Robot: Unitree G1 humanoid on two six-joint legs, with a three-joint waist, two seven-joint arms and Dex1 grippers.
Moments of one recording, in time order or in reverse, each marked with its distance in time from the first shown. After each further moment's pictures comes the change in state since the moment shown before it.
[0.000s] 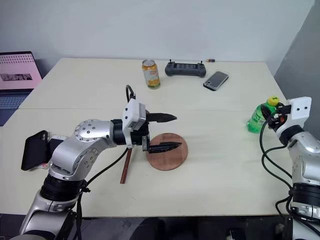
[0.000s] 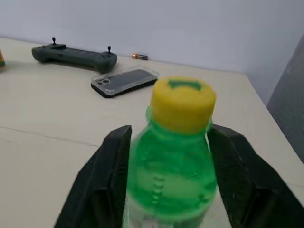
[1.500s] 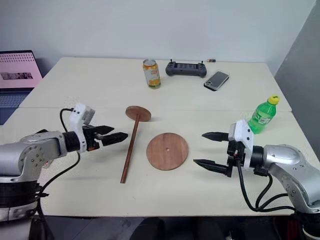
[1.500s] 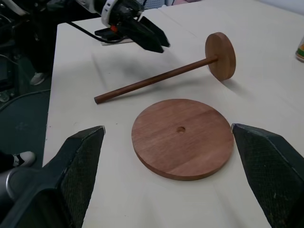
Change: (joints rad) left arm 0.063 0.160 0.355 0.228 -0.113 0.614 0.299; right arm 0.205 -0.168 0.309 -0.732 0.337 0.337 0.435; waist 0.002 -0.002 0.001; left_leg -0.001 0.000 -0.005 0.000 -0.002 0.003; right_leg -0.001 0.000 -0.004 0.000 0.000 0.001
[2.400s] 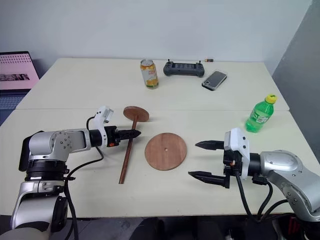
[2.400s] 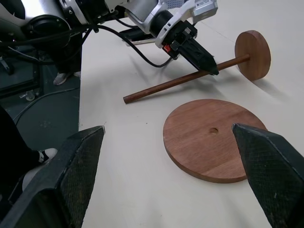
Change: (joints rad) left arm -0.166 -0.105 -0.080 0.335 0.022 0.027 -0.019; right arm 0.047 -0.024 -0.008 -0.083 0.058 0.043 0.005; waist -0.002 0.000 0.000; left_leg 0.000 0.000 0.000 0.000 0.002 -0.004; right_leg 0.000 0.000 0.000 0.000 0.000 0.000
